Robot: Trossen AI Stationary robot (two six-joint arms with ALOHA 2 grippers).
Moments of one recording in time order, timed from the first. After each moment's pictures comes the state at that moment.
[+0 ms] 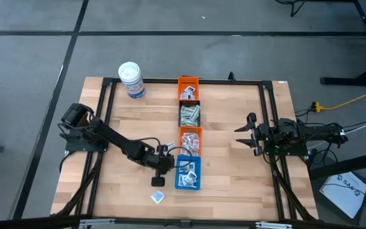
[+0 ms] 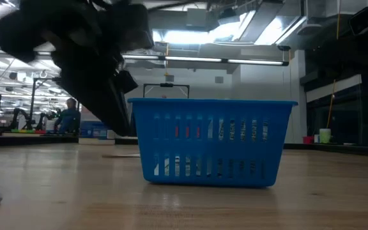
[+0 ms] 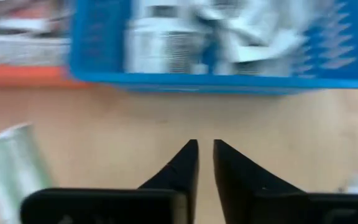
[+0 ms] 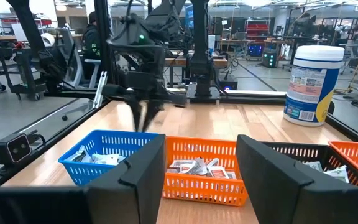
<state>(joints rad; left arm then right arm) -0.39 1.72 0.95 -0.23 -0.13 -0.35 0.07 0.01 0.01 0.02 -0.01 -0.03</state>
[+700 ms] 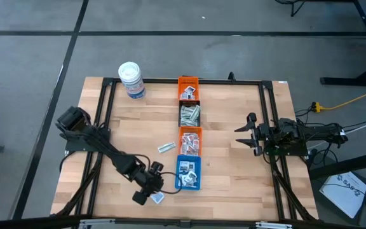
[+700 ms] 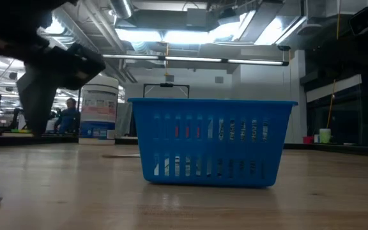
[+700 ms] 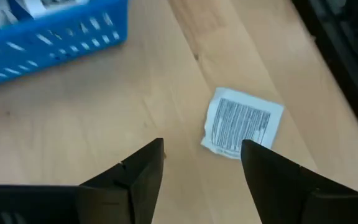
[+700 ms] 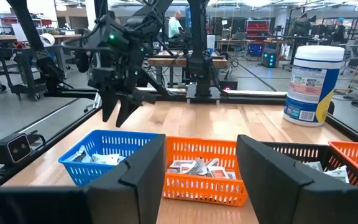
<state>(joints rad) -0.60 1.71 0.96 -0.26 -0.05 -0.20 0.07 0.01 0.01 0.02 -0.01 -0.03</state>
